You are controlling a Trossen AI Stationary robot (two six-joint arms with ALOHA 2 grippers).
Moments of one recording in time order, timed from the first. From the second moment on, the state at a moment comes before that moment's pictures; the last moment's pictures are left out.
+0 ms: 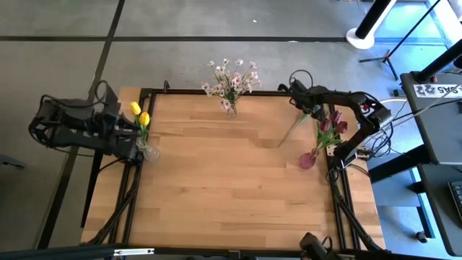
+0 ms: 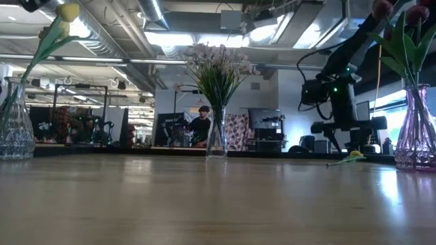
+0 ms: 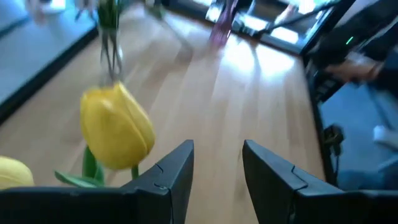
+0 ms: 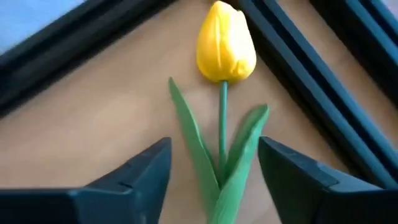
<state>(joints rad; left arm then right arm) -0.07 0.42 1.16 -1.28 -0.13 -0.38 -0.93 1.63 0.87 -0.68 0.41 1.25</state>
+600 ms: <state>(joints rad) -0.07 0.16 1.13 -1.04 -0.11 -0.33 -0.81 1.65 0.91 -0.53 0.53 1.10</state>
